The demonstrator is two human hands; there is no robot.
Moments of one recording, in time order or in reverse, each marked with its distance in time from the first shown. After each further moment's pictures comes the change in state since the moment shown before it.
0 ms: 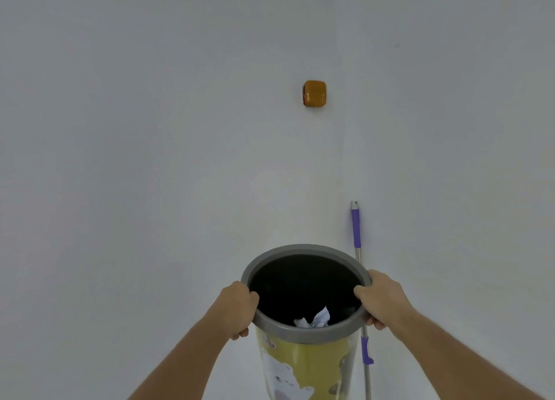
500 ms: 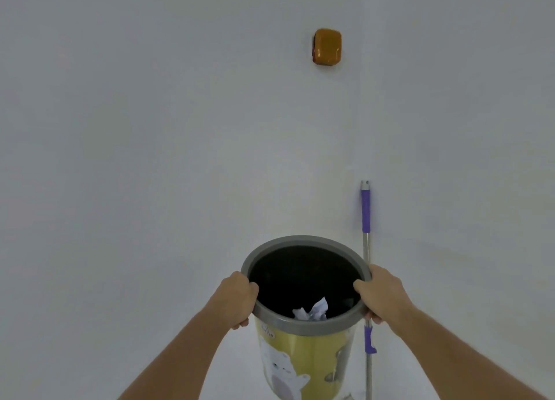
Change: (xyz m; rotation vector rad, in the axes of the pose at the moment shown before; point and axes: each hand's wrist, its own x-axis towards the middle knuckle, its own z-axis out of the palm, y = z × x) left_hand 0.113 -0.019 0.037 -0.009 -0.046 -0.048; right_hand 0.109 0.024 0.052 -0.028 -0.013 0.025
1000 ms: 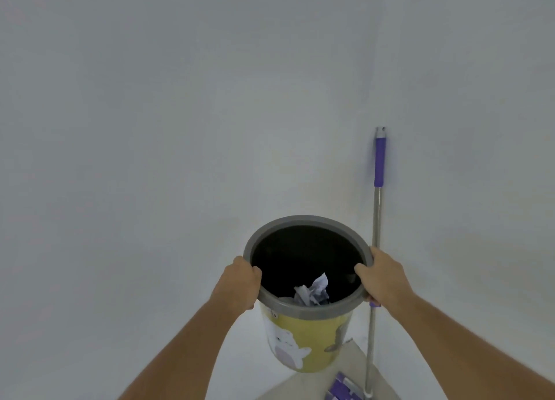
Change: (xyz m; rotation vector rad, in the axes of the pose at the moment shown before) left_hand 0.056 -0.045 0.086 0.014 0.039 -0.125; right_hand 0.060 0.073 0.060 -0.016 -0.029 0.050
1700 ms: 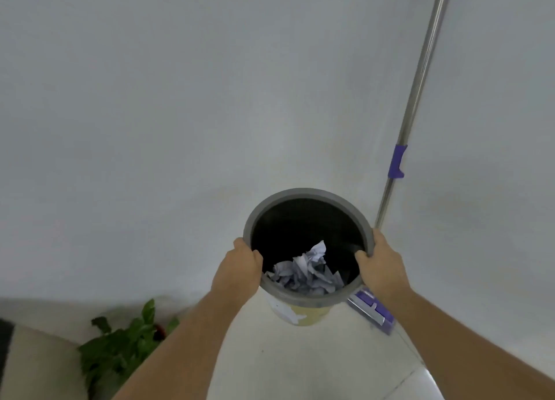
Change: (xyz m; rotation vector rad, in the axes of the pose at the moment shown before) left_hand 0.055 -0.263 0.320 0.120 -0.102 -0.016; right_hand 0.027 0.326 0.261 -0.144 -0.034 0.145
